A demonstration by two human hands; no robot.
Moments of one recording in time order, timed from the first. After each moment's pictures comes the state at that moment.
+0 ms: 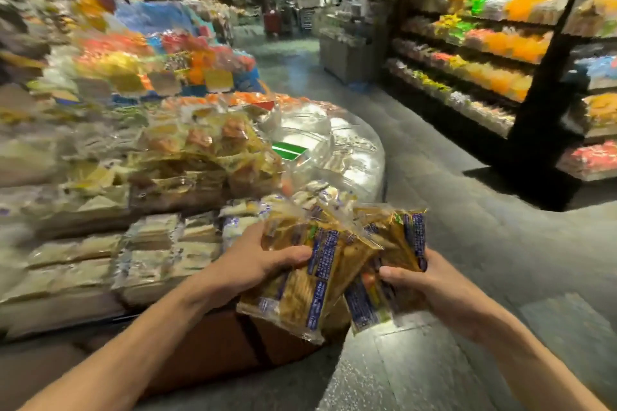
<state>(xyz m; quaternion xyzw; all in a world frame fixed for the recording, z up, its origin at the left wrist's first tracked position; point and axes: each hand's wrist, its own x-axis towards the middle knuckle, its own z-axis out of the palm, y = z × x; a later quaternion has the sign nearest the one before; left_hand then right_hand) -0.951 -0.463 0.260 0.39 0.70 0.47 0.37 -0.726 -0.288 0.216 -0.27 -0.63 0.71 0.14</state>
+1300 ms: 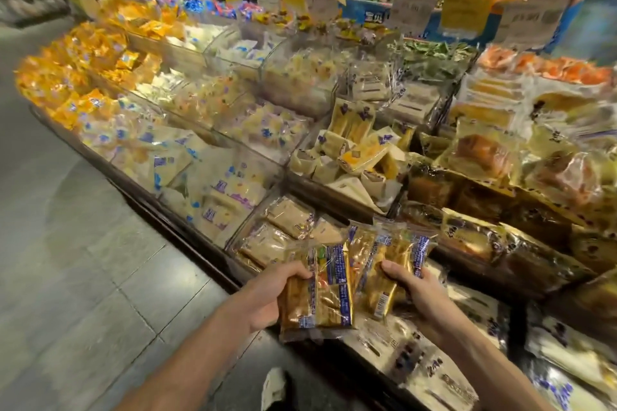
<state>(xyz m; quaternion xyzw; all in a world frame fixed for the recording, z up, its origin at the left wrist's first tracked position) -1.417 -0.720 0.122 -0.20 0.61 0.67 0.37 -1.397 -0.465 0.080 -0.21 -0.56 0.78 -0.17</state>
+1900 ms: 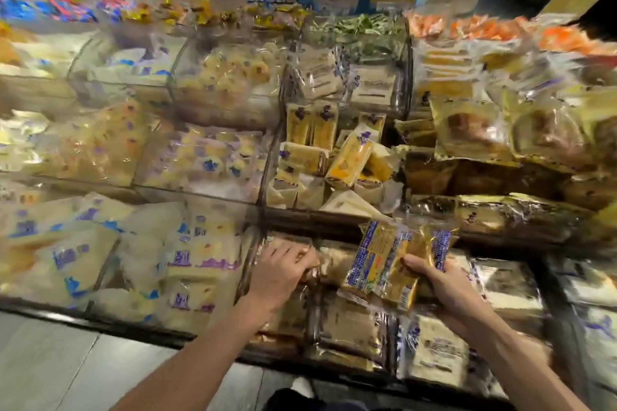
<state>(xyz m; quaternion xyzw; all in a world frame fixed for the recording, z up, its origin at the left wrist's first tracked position) -1.618 -0.783 0.018 0.47 0.88 0.08 -0.08 -1.455 -0.536 0.070 -0.37 -0.54 0.76 0.00</state>
